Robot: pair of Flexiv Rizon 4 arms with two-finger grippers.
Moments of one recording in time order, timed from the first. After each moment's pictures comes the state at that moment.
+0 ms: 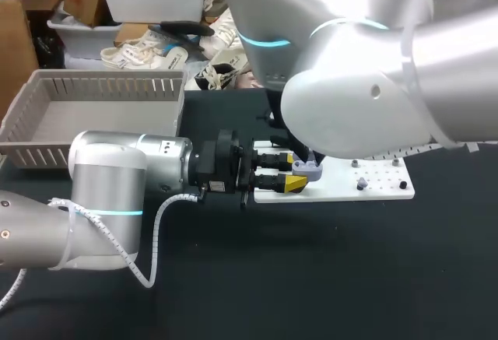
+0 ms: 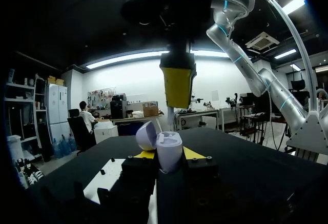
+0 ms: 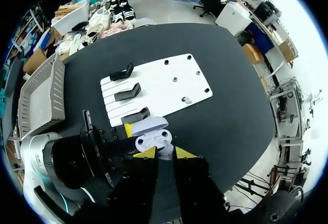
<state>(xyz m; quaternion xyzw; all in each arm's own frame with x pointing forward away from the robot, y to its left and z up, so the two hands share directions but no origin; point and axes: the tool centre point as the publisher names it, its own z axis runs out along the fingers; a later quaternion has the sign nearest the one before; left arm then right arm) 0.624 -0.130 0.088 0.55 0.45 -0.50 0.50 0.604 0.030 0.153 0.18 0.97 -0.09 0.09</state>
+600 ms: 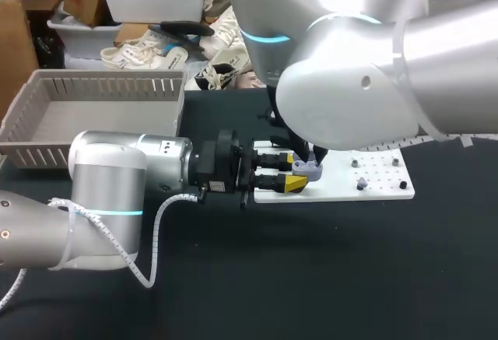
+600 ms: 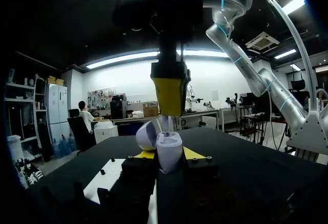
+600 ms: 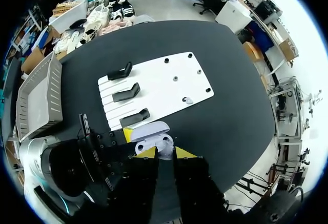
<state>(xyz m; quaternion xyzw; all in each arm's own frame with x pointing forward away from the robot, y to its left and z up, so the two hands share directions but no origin) 0.624 -0.130 0.088 0.55 0.45 -0.50 0.50 0.611 0.029 0.146 0.18 0.98 -0.10 0.07</state>
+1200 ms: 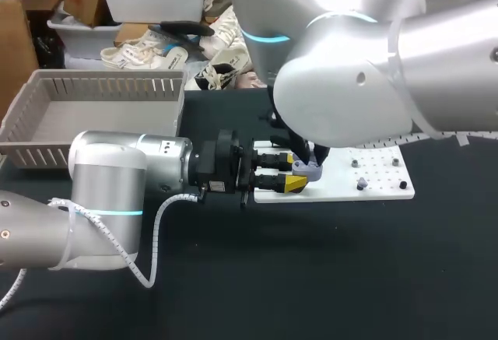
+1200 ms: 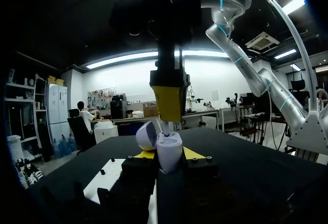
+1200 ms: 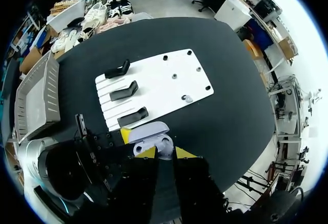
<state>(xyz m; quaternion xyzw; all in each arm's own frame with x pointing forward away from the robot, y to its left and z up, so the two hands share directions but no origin) 0.624 -0.130 0.088 0.55 0.45 -0.50 0.50 0.612 0.027 0.141 0.19 0.98 -0.10 0.06</state>
